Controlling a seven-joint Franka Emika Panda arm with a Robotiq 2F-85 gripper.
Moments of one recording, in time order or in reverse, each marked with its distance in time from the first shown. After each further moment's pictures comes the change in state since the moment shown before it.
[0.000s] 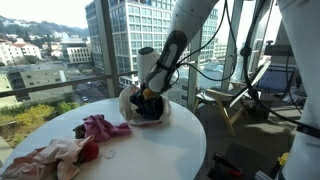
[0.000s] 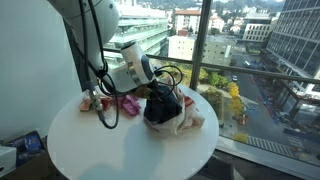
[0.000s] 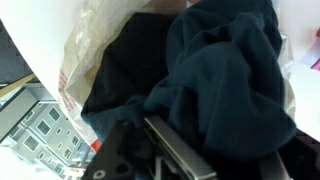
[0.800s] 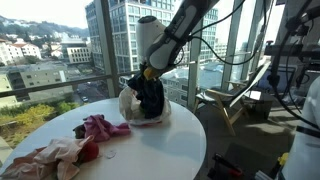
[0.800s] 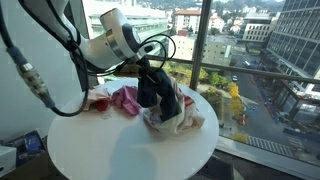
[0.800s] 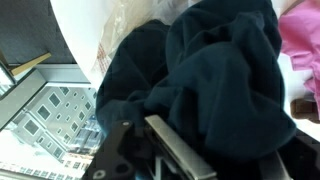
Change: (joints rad) arm 0.023 -0.326 0.037 -0.163 -0.007 -0.139 -0.056
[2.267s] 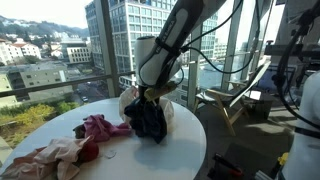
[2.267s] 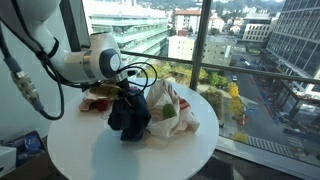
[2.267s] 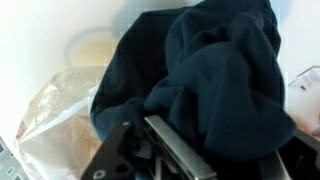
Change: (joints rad) arm 0.146 -0.002 -0.018 -0.197 0.368 -0.006 -0.269
